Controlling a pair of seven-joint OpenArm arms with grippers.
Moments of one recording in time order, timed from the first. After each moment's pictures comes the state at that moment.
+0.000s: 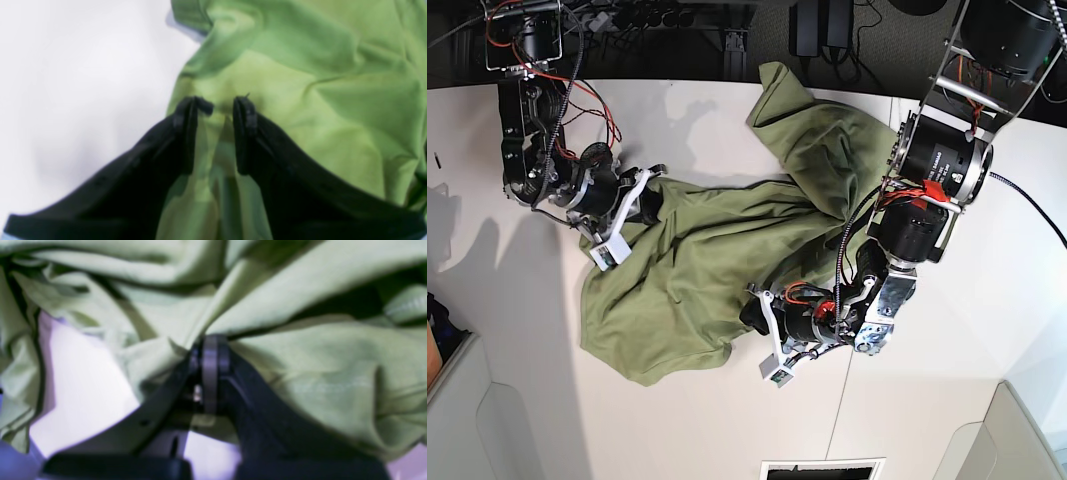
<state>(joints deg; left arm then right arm) -41.7 -5.2 24.3 32.5 -22.4 -34.5 31.6 0.9 13.0 -4.6 81.3 27.6 31.3 -53.3</state>
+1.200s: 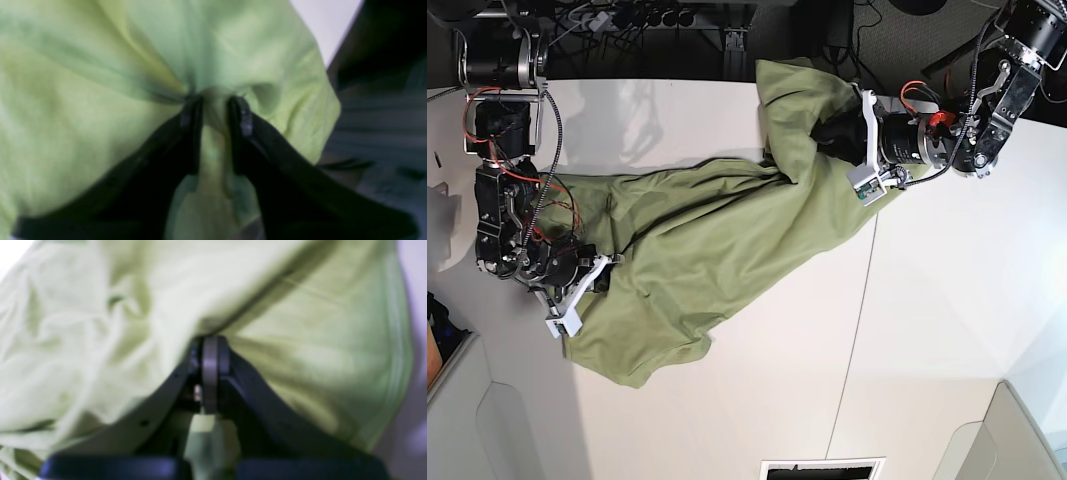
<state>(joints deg) 5.7 -36.9 24.0 90.5 -38.6 -39.1 40.8 22.8 13.3 -0.5 56.0 21.1 30.5 -48.2</state>
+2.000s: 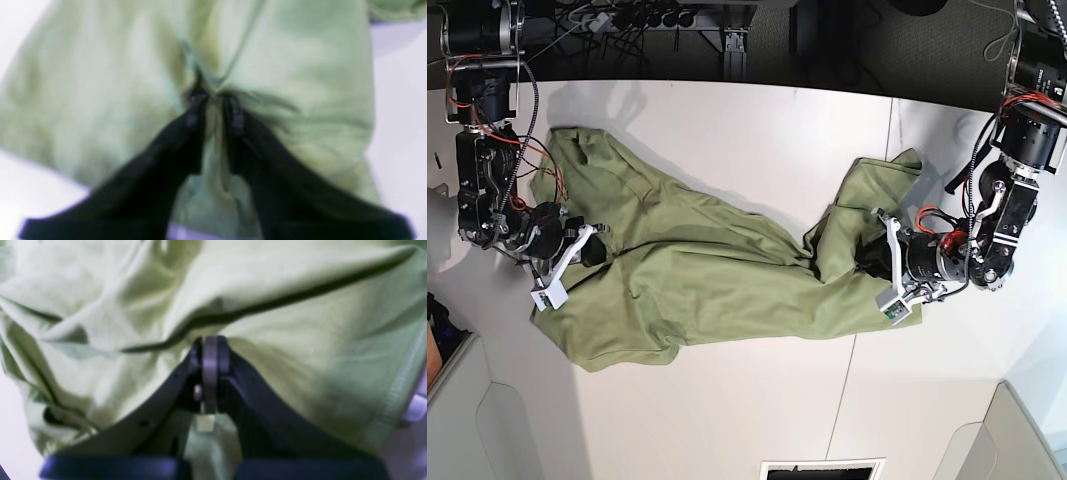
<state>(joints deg) -21.7 -33.7 24.7 65.7 -31.9 -38.6 37.8 14.6 19.7 -2.9 65.3 31.6 30.9 -50.7</state>
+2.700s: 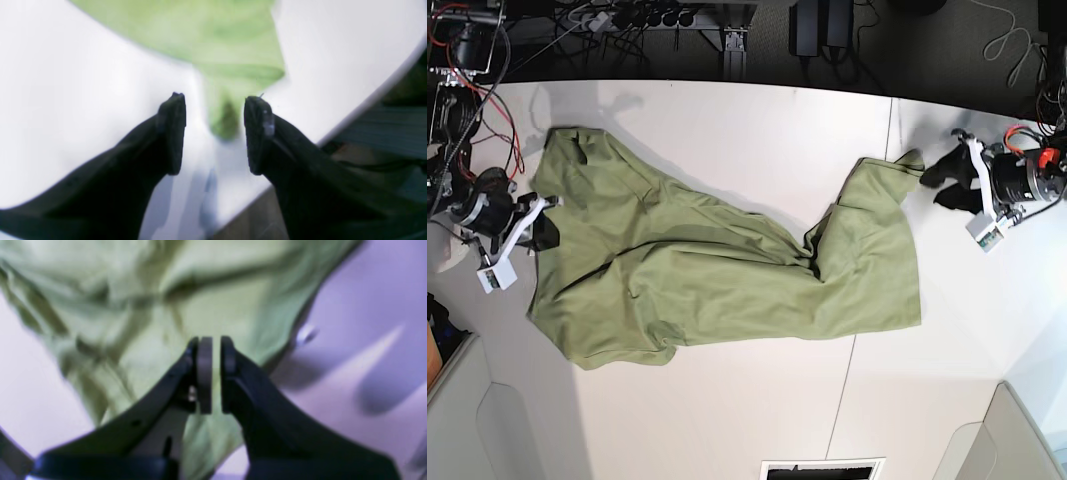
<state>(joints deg) 13.8 -48.9 -1.9 94.3 -53.3 -38.2 48.1 1.9 22.7 11.5 89.9 36.7 31.8 -62.9</state>
